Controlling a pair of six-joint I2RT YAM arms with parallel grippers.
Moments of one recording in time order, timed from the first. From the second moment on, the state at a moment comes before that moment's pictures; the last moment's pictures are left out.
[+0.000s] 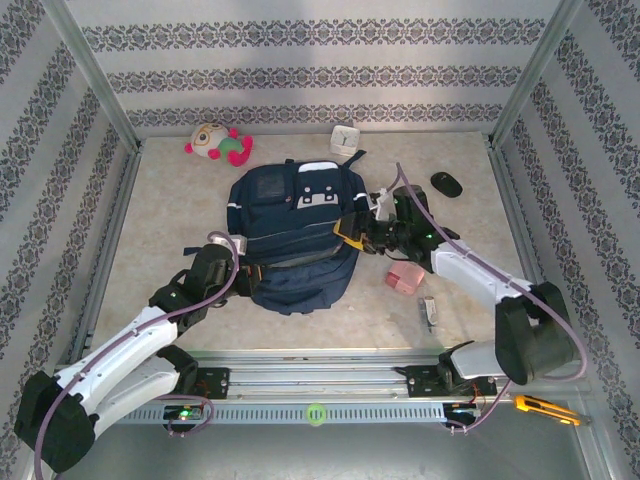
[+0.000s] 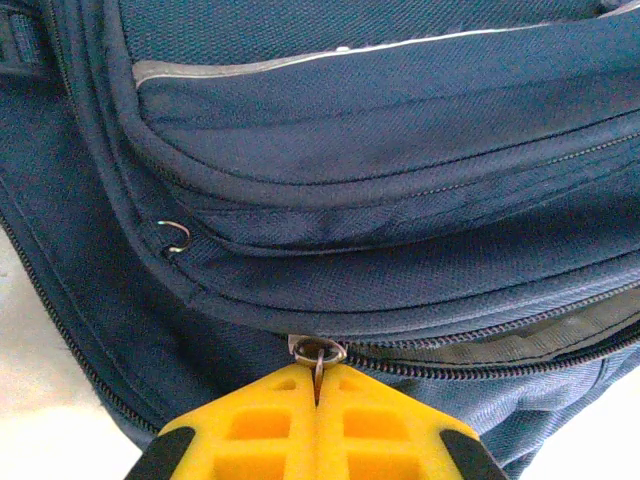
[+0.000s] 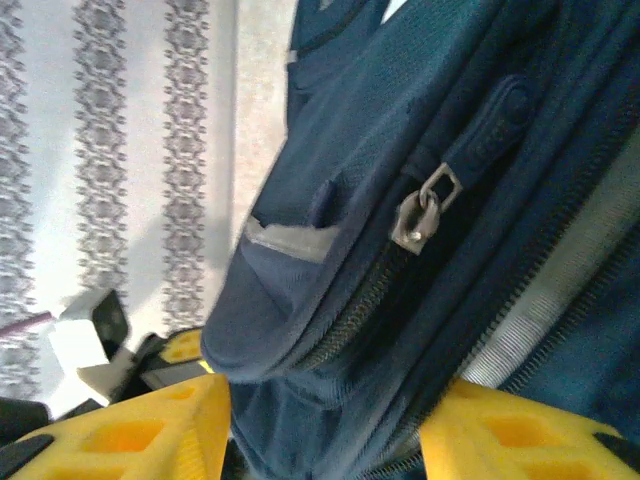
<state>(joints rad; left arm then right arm) -0.51 0.86 0.50 -0.33 0.06 -0.54 0.37 1.36 0.83 -0.12 -0.72 0.86</state>
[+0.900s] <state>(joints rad) -0.51 0.88 0.50 -0.31 0.09 -0.51 0.87 1.60 1.21 -0.41 -0.25 -0.30</state>
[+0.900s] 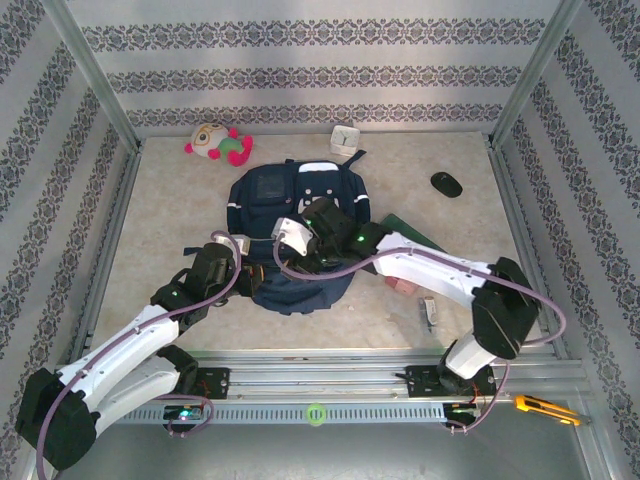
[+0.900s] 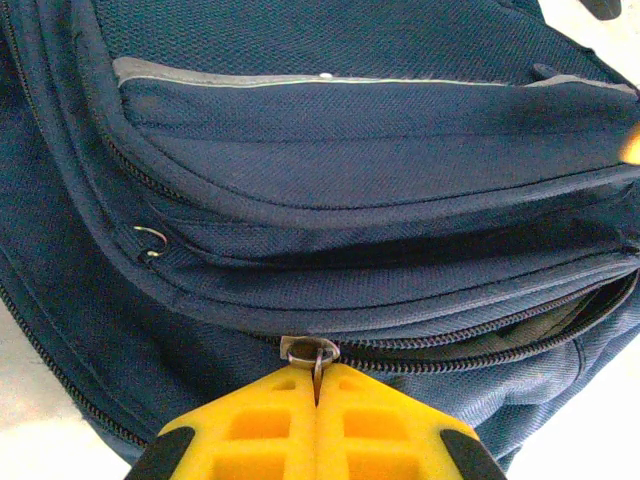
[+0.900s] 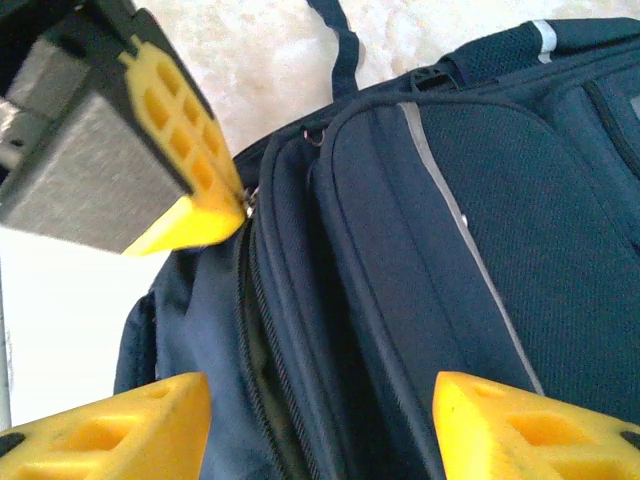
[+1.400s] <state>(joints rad) -0.51 0.89 0.50 -0.30 0.10 -0.50 0.87 1.75 1.28 -0.38 -0.24 -0.39</state>
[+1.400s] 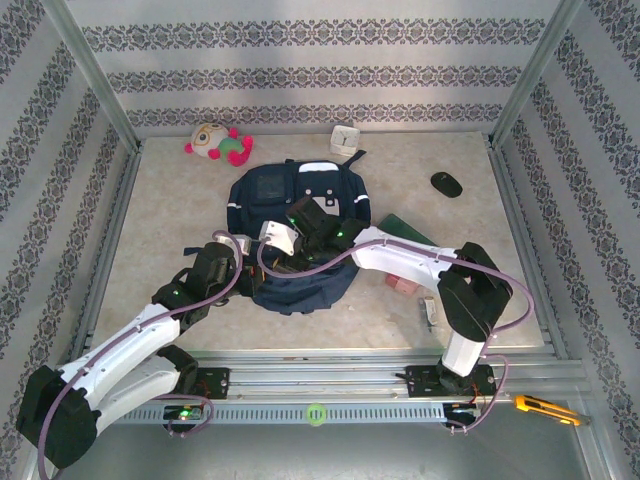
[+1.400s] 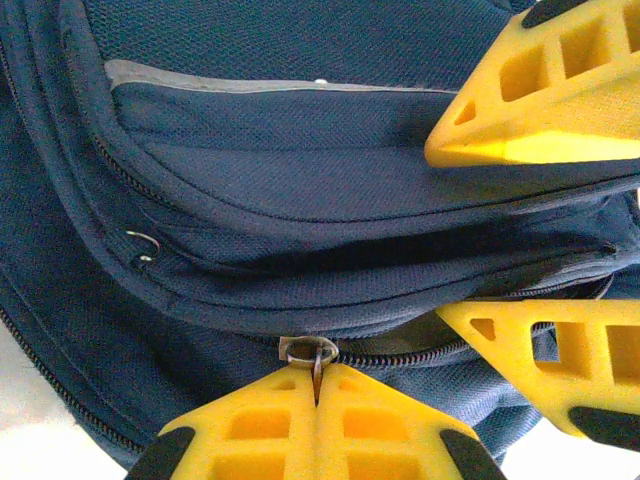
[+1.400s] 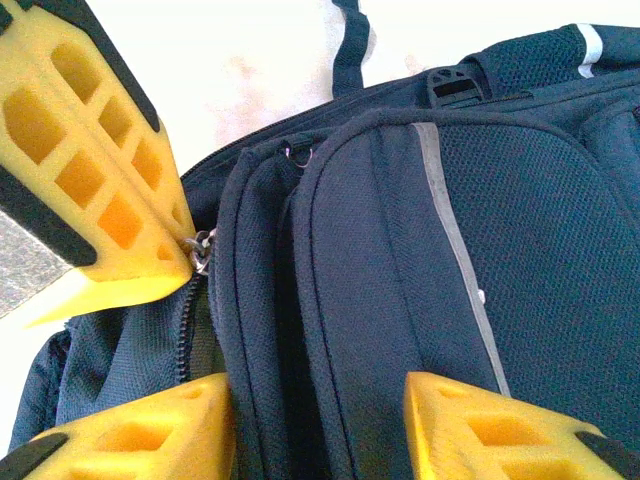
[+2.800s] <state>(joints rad) -0.36 0.95 0.60 -0.39 -0.03 -0.44 0.73 1.46 1.12 -0.38 -0.70 -0.64</state>
